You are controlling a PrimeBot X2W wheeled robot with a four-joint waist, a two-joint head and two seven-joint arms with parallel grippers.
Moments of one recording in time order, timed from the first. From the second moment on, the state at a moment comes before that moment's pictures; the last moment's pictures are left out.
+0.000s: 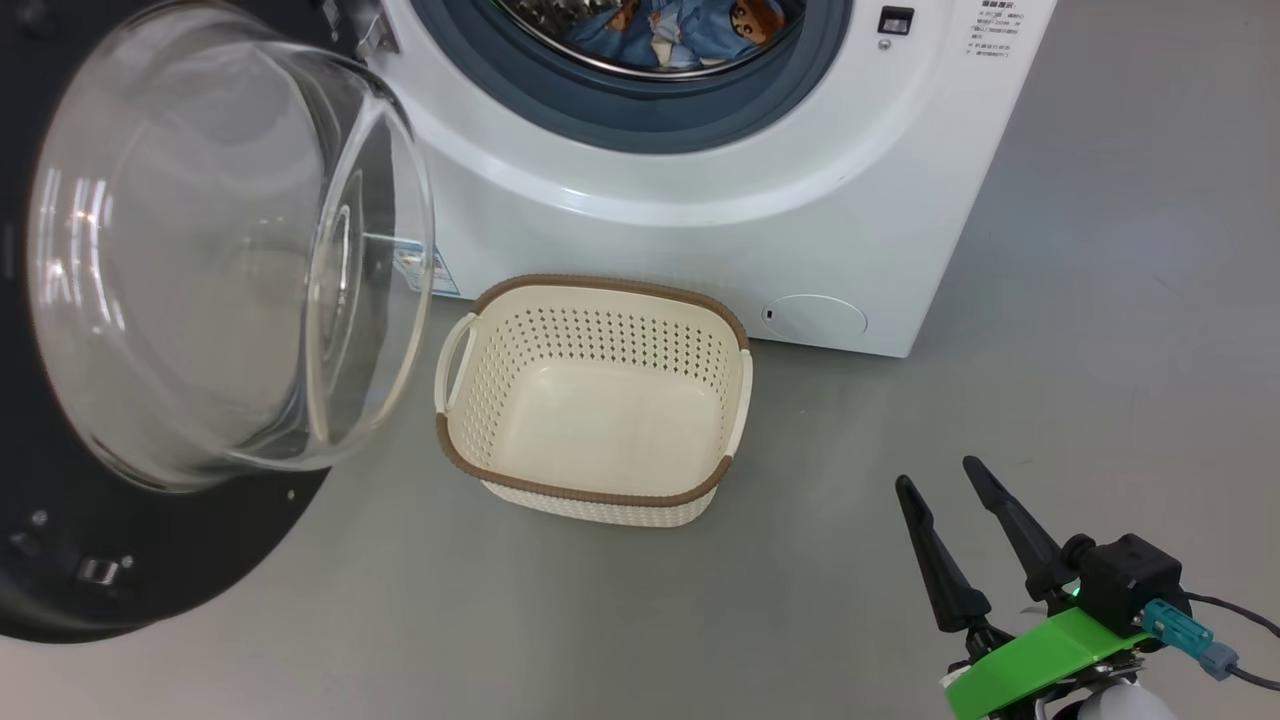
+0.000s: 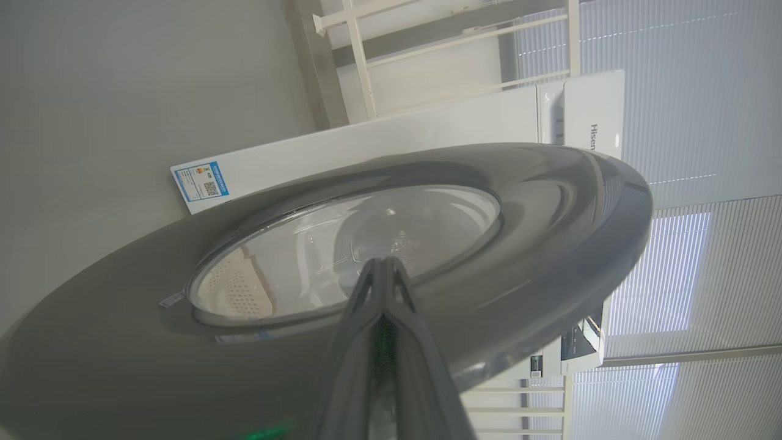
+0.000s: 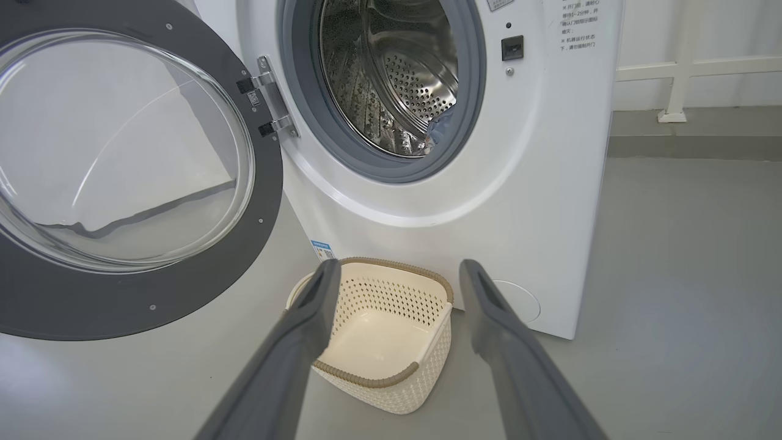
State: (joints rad) left arm -0.25 0.36 0.58 0.27 -1.64 -0.05 0.72; right arm -0.10 -0.18 0.17 0.17 0.35 0.12 -0.26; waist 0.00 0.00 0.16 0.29
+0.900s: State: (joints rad) left arm -0.14 0.22 0.42 -0.13 -1.78 0.07 0.95; right arm -0.10 -0.14 0.17 0.18 0.36 0.12 -0.26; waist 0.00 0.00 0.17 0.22
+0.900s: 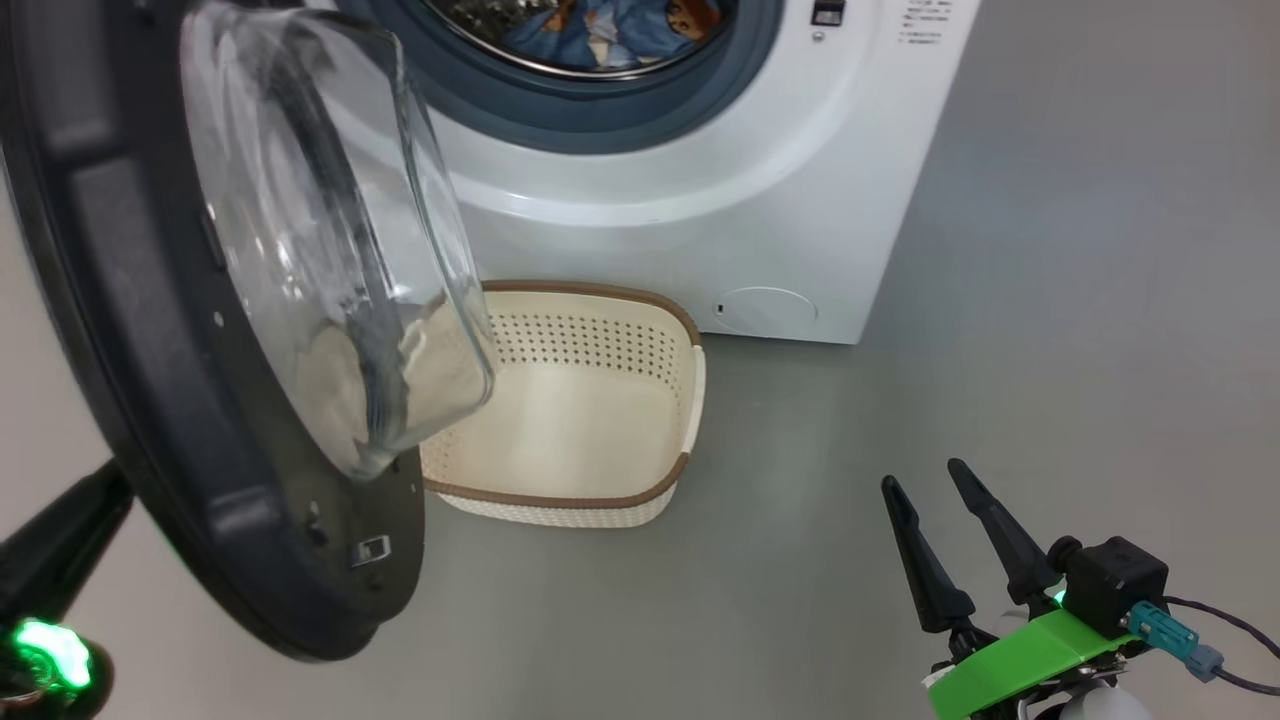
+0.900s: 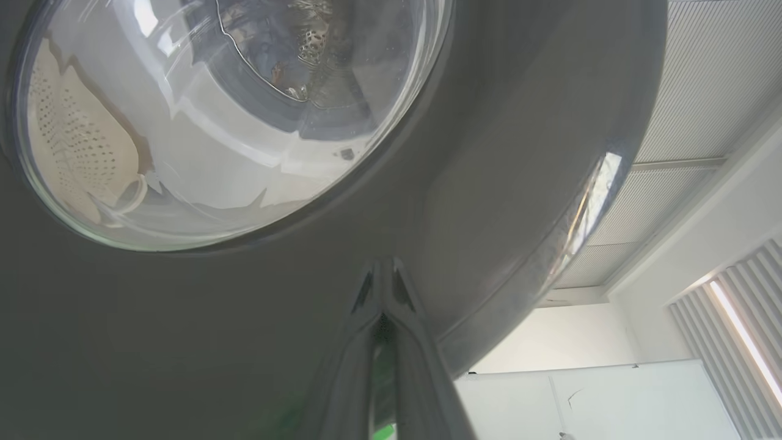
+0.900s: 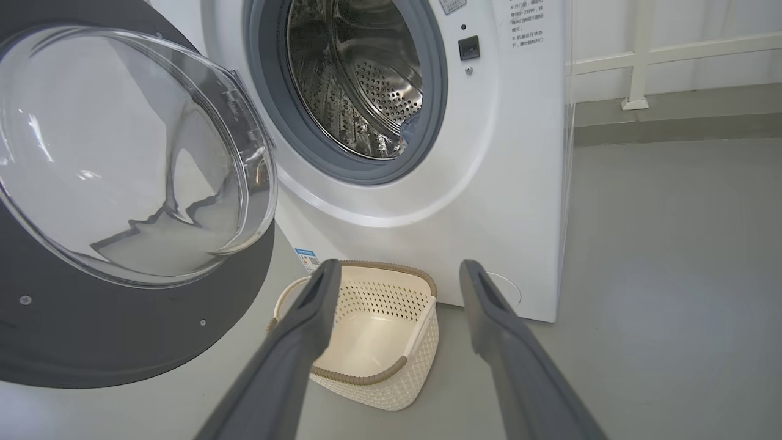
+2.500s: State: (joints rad) left arm -0.48 0.12 0.35 0.03 -1.69 -0.02 0.78; right arm -0.17 -0.06 0.14 0.18 0.40 0.12 -0.26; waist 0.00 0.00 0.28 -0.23
